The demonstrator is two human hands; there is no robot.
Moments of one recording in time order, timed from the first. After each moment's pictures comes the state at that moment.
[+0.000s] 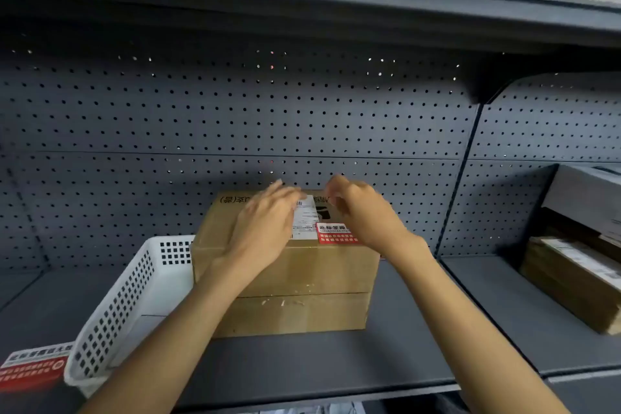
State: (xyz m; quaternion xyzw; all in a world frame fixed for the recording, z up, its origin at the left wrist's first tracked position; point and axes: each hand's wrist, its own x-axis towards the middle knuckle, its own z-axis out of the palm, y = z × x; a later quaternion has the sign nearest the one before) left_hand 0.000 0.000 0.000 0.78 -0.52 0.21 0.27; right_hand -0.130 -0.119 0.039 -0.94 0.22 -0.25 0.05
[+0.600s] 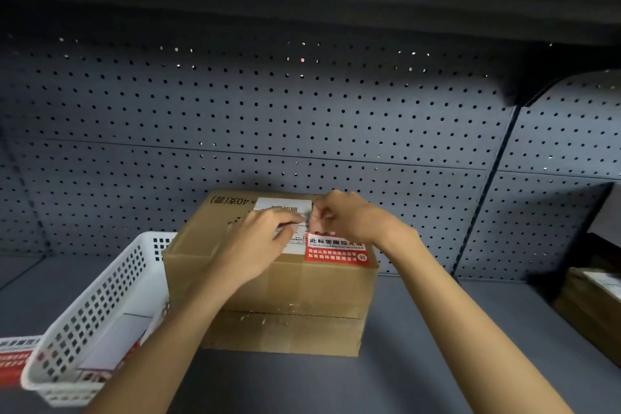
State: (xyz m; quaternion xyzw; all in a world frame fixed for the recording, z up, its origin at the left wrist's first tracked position) left_hand -0.002 -0.015 -0.007 0.83 -0.48 0.09 0.28; right_hand -0.098 -0.161 0.047 -0.97 0.15 -0.04 0.19
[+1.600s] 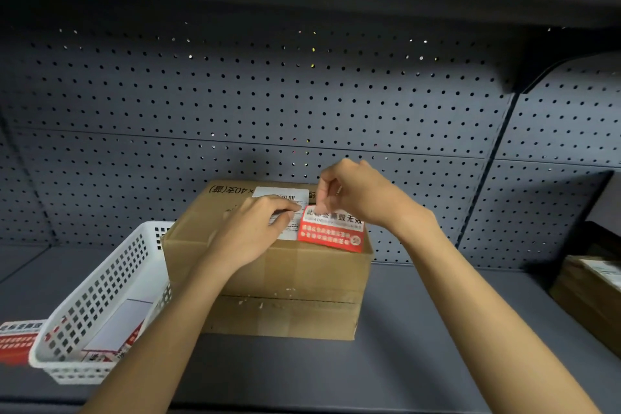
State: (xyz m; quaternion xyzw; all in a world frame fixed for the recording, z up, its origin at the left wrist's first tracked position) left_hand -0.005 -0.011 -0.005 0.84 -0.45 0.07 0.30; right_hand -0.128 -0.153 0.071 -0.96 0.14 -0.14 0.18
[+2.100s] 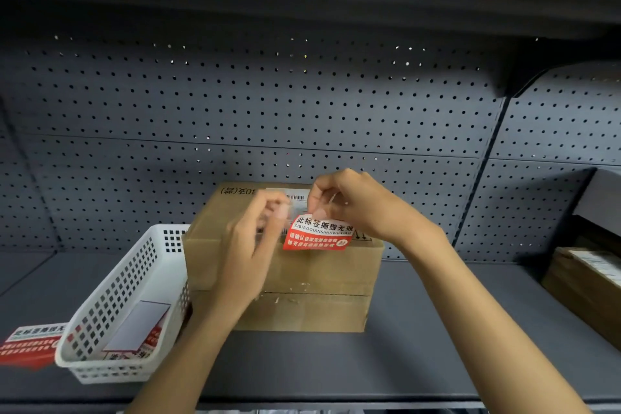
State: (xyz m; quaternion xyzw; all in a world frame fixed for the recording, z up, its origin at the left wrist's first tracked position) left_hand -0.032 0.026 -0.025 0.61 -0.48 0.14 0.62; right_hand -0.143 -0.110 0.074 -0.96 0.09 -0.13 0.23
